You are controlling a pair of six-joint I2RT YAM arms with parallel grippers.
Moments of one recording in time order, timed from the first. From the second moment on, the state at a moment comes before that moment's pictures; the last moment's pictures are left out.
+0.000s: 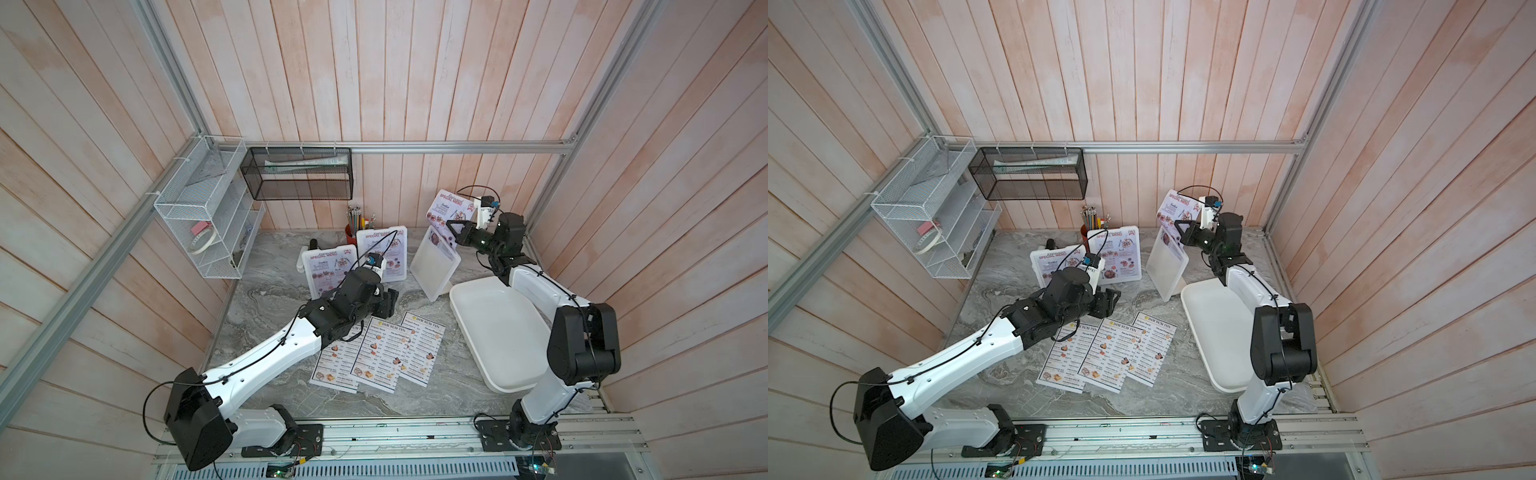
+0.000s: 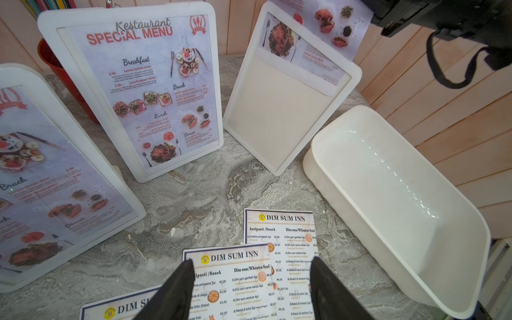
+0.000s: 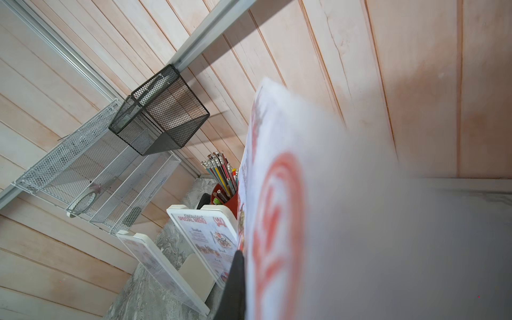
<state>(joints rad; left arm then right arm) -0.78 1.31 1.11 -0.40 -0.13 -0.36 0.15 1.71 1.26 0.33 -0.59 0.53</state>
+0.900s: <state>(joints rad) -0.77 1.34 1.11 -0.38 -0.12 -0.36 0.16 1.57 1.06 0.40 -0.56 0.49</state>
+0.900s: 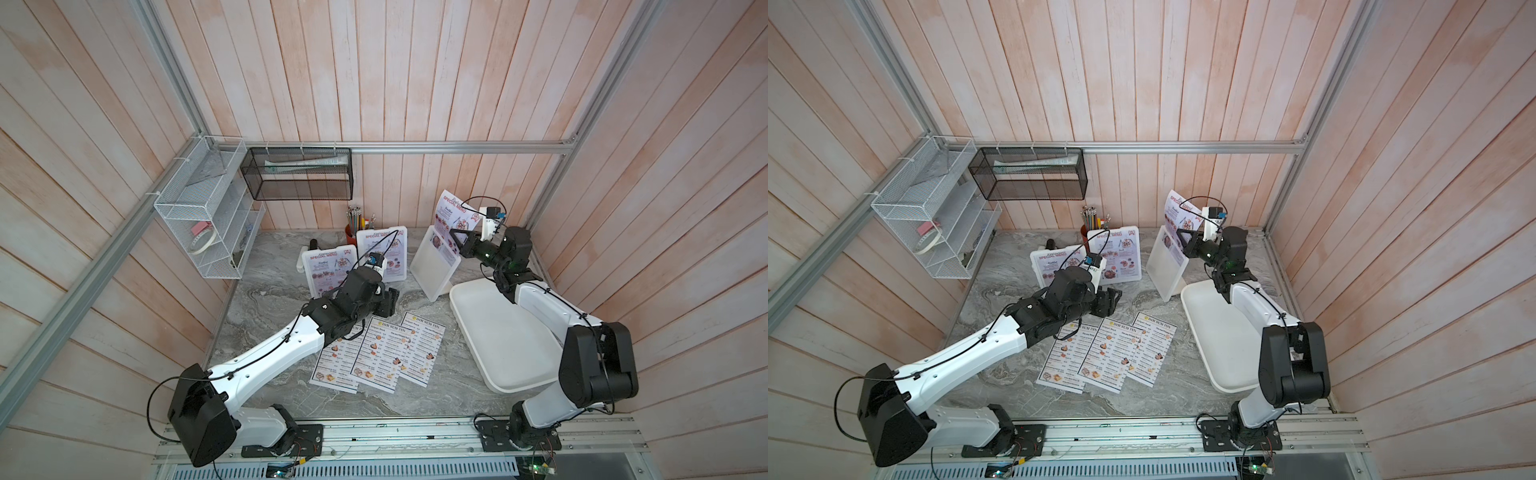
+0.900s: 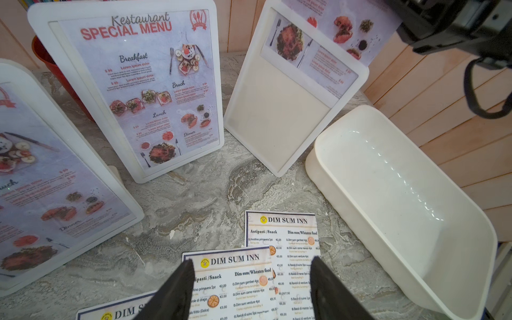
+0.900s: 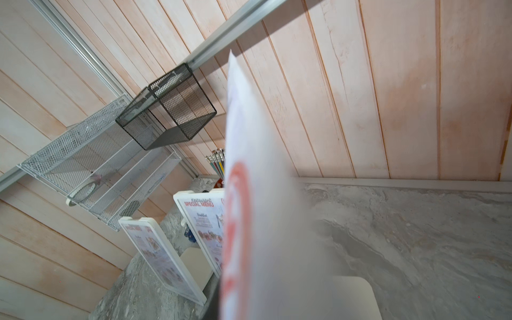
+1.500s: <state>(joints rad) -0.77 1.35 1.11 -0.37 -0.11 -0.36 0.17 1.51 1.04 0.28 -0.51 0.44</state>
